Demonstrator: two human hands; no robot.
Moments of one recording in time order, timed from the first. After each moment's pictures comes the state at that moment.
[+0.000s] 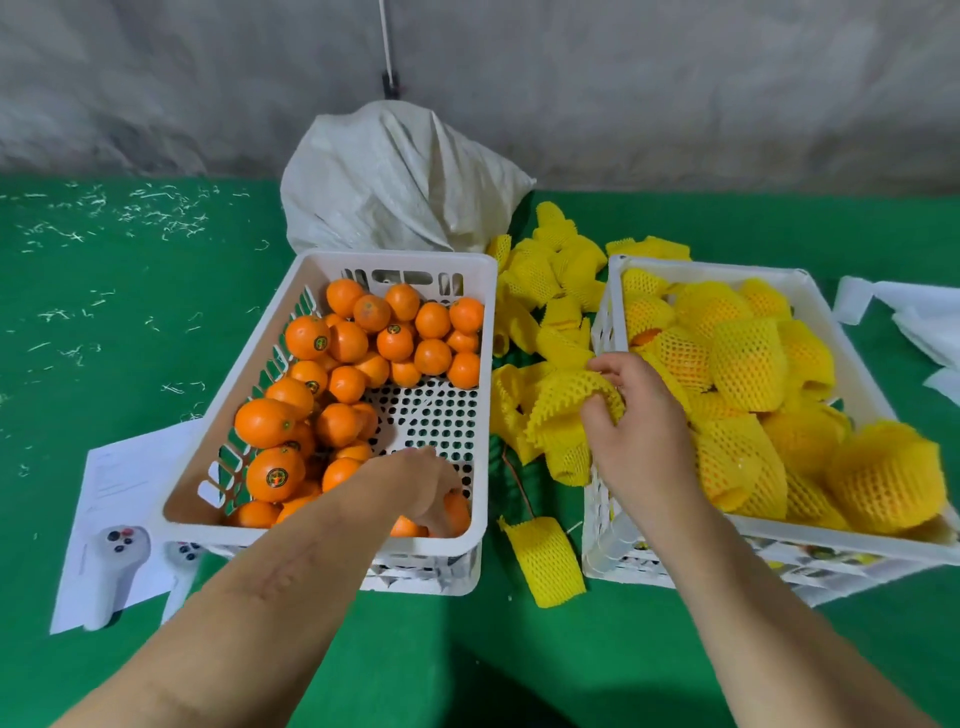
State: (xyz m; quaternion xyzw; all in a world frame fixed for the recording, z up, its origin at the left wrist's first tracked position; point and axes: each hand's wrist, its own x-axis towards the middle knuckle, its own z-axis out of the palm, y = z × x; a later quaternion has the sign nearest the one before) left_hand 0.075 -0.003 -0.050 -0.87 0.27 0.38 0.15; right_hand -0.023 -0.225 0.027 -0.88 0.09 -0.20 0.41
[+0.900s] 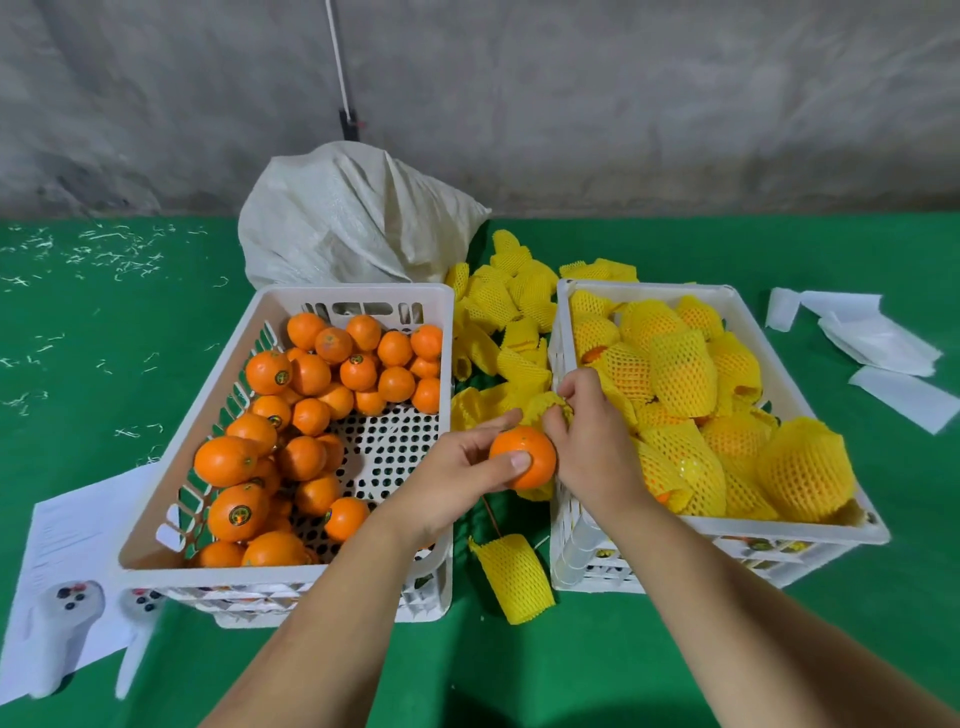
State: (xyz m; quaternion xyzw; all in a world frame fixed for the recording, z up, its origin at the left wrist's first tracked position) left_hand 0.020 -0.063 -0.007 -0.64 0.15 0.27 -0.70; right_hand -0.009 -0.245 0.008 -0.91 0.07 -0.22 0.36
